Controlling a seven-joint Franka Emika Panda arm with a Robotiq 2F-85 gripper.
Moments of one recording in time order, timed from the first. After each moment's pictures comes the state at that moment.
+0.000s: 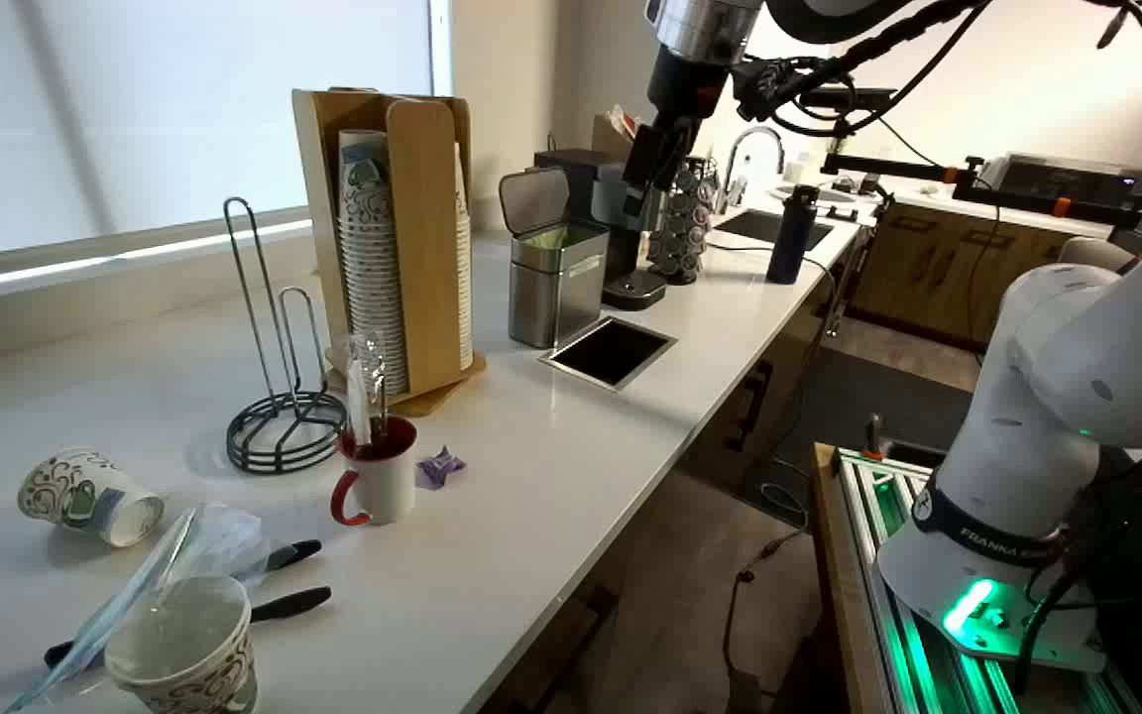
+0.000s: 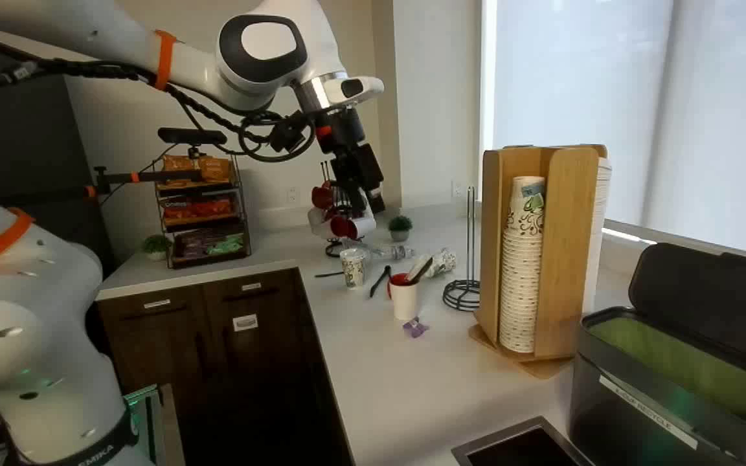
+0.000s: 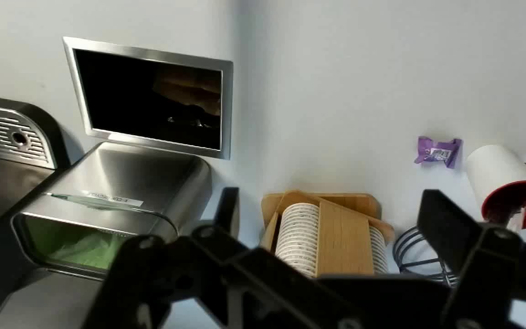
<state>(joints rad) -0.15 -0.55 0.03 -2.39 -0.22 2.09 0.14</state>
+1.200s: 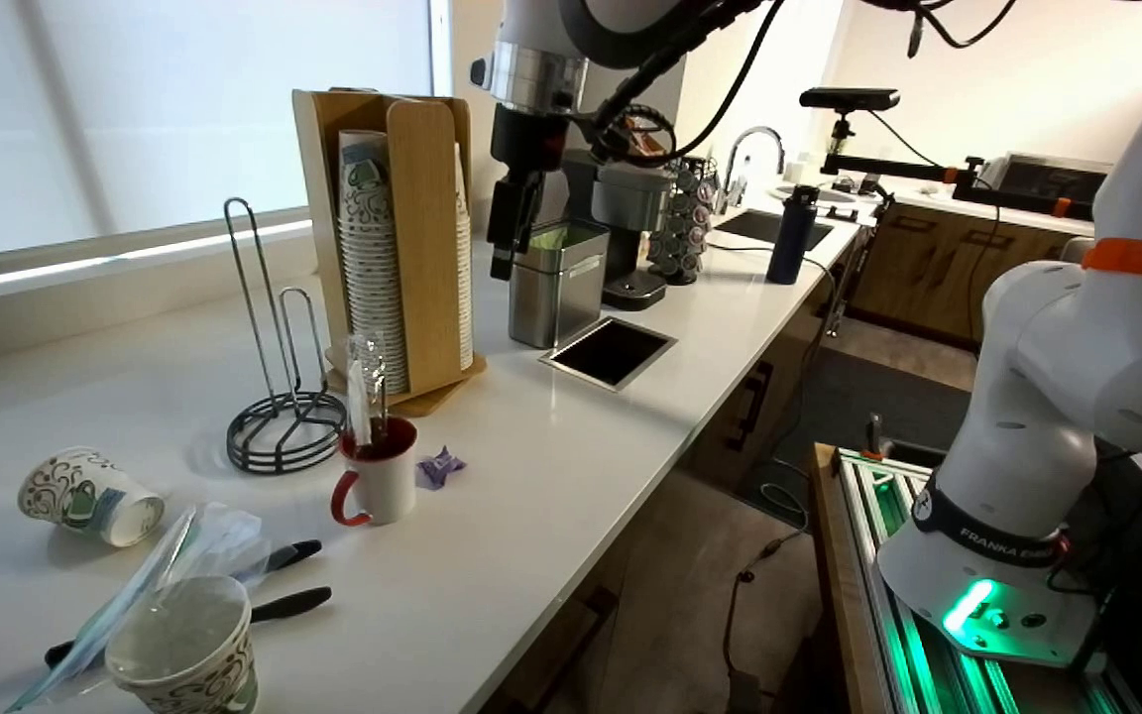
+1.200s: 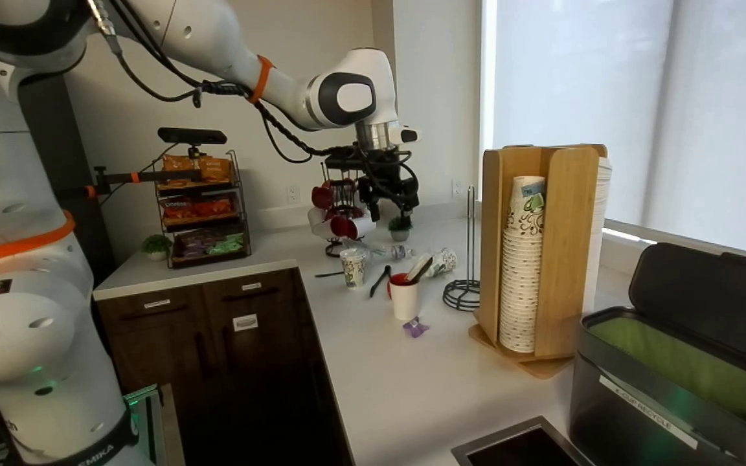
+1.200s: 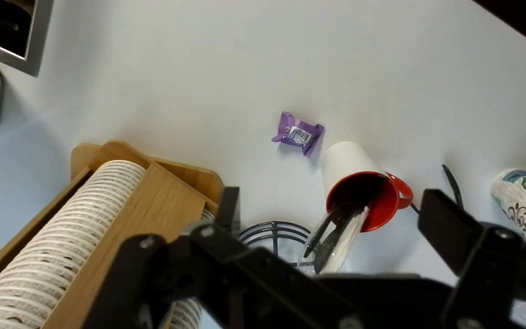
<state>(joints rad) 0.02 -0.07 0.01 -2.06 -0.01 2.13 -0.15</state>
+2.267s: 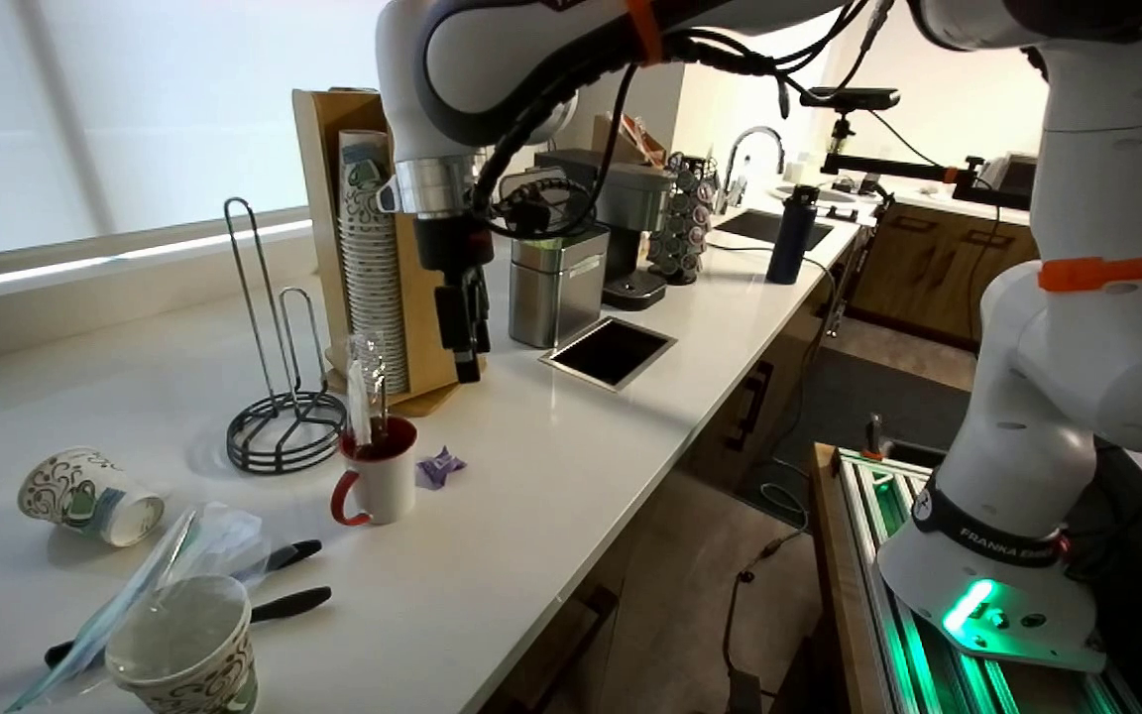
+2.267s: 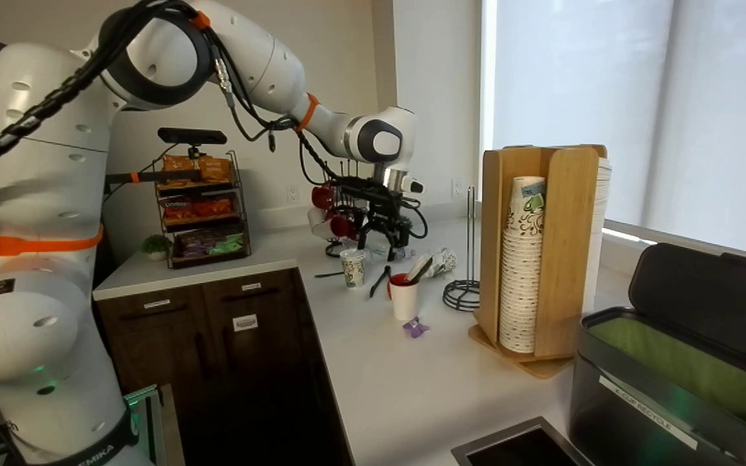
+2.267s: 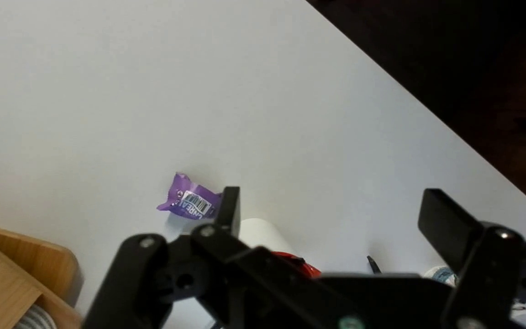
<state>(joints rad) 0.05 0.29 0.08 -1.78 0.09 1.88 -0.26</state>
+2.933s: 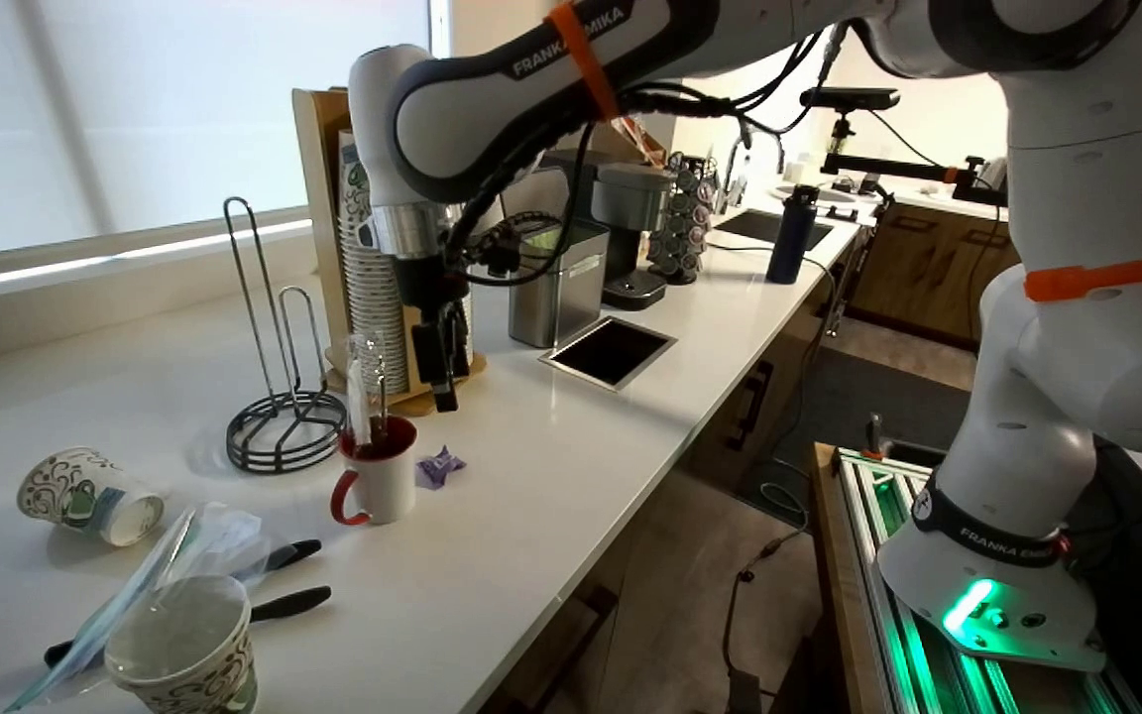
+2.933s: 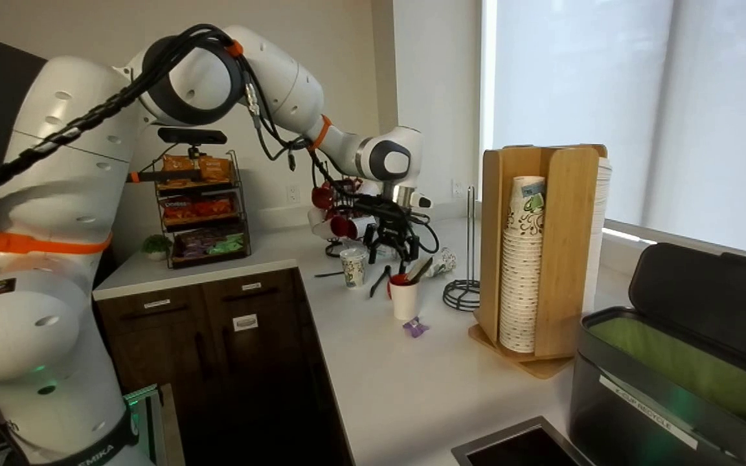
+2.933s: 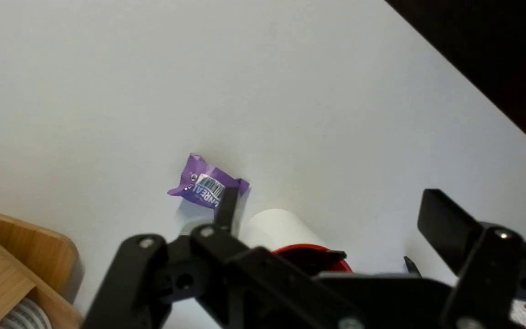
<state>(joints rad) 0.05 0.42 0.08 -1.70 0.04 1.93 -0.25</state>
